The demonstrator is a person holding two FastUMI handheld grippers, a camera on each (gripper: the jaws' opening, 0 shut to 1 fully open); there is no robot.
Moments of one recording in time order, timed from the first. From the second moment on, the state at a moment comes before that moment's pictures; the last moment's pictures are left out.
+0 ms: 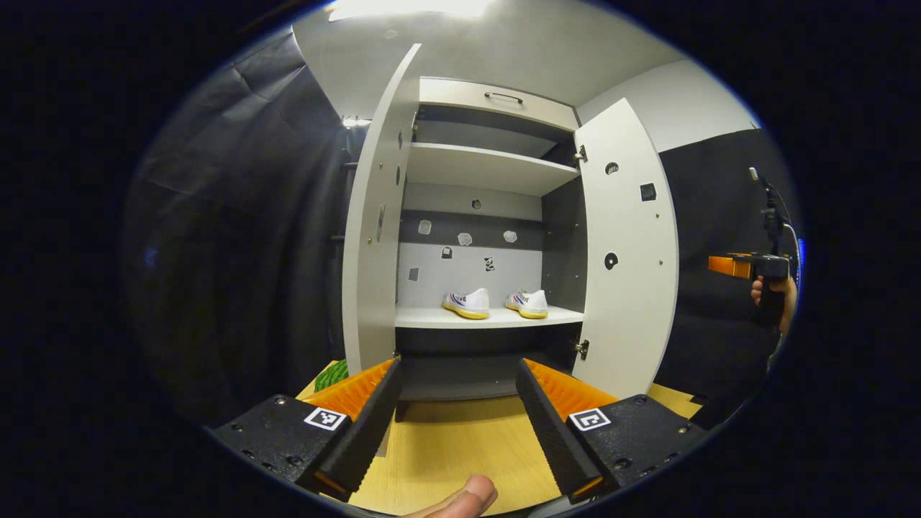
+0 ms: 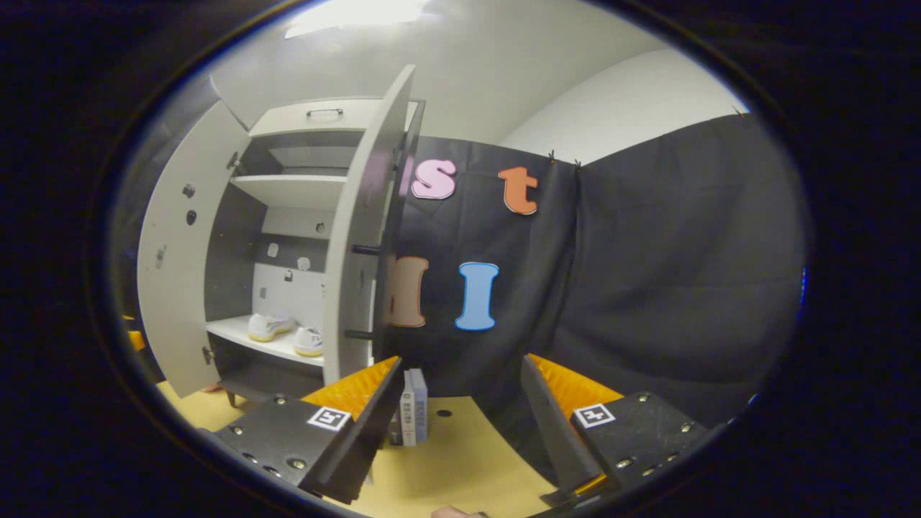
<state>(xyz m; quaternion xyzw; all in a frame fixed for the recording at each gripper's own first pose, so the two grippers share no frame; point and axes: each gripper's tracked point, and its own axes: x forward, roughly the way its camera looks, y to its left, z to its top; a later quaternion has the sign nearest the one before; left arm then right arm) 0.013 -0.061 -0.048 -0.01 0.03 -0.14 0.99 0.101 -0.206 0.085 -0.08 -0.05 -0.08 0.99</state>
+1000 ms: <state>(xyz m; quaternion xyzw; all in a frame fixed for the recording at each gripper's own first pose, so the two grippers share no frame) 0.001 0.030 -0.036 0.00 0.01 -0.09 1.00 0.192 -0.164 0.089 -0.02 0.01 -0.03 1.00</state>
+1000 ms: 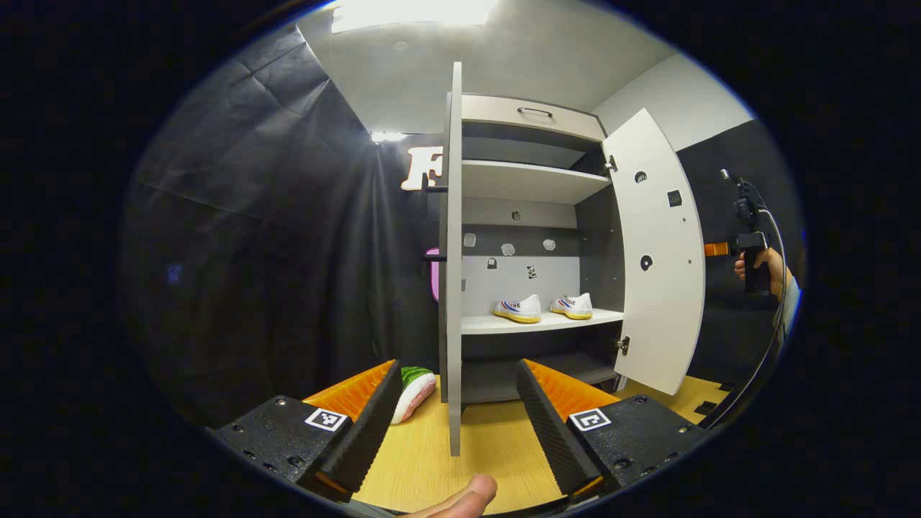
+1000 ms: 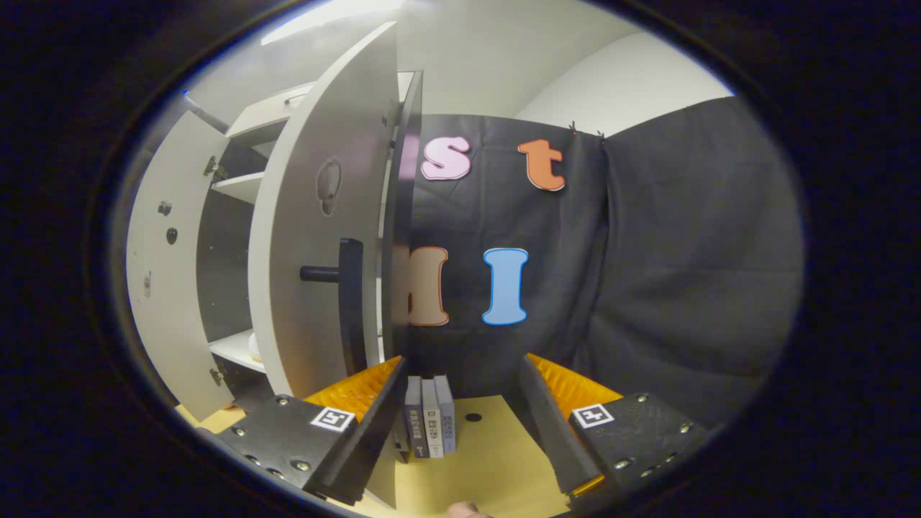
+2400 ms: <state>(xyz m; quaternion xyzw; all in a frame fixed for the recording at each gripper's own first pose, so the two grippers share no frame) 0.033 0.099 0.017 -0.02 -0.01 -0.04 1.00 0.114 0.048 0.031 0.04 0.00 0.10 0.99</state>
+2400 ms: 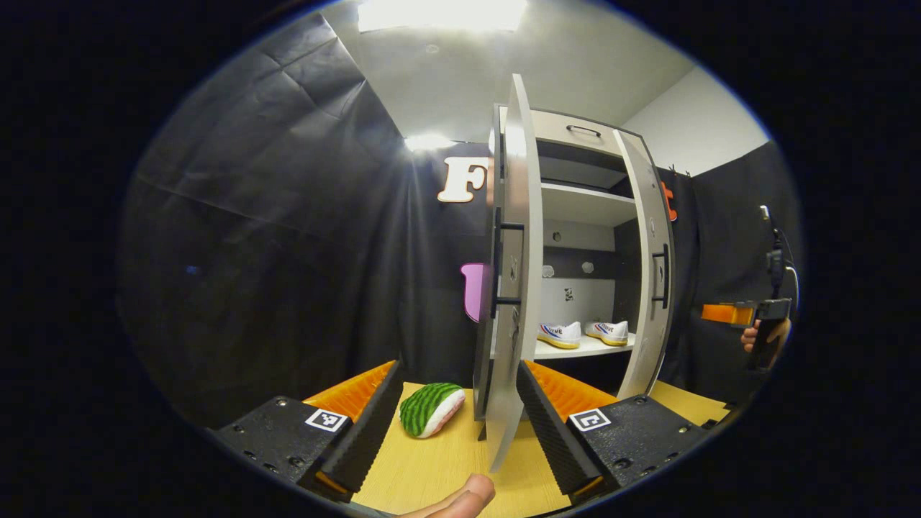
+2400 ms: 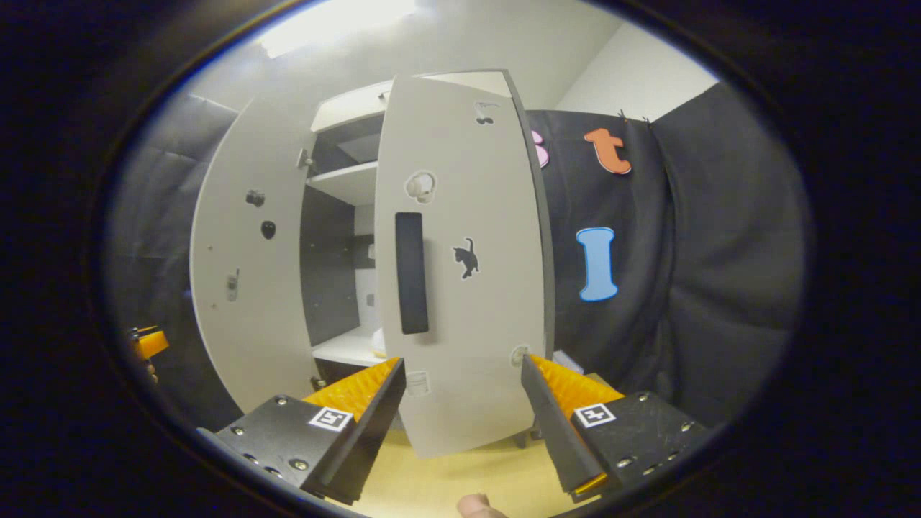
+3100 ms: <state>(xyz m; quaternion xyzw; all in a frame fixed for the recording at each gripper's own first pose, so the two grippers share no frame) 0.136 0.149 0.077 -0.02 -0.02 -0.01 1.00 0.018 0.069 0.001 0.01 -0.02 0.11 0.99</state>
